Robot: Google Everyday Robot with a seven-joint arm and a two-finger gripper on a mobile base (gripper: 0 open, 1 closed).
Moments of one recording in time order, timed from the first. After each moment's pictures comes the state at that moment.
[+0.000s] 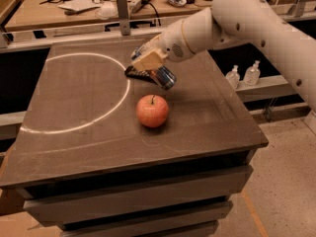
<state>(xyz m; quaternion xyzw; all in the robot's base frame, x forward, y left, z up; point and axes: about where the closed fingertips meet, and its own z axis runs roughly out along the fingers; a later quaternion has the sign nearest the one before) 0.642 0.036 0.929 -0.53 0.69 0.26 0.42</state>
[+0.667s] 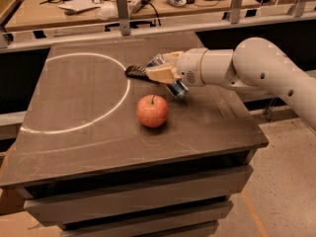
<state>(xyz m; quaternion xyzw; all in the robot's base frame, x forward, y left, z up) 0.644 -0.006 0.898 -0.42 0.69 0.26 0.53</state>
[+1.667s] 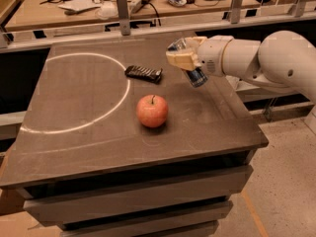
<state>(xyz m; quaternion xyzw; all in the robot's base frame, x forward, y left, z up) 0.658 -0.061 0.942 -0.39 0.68 0.20 0.59</state>
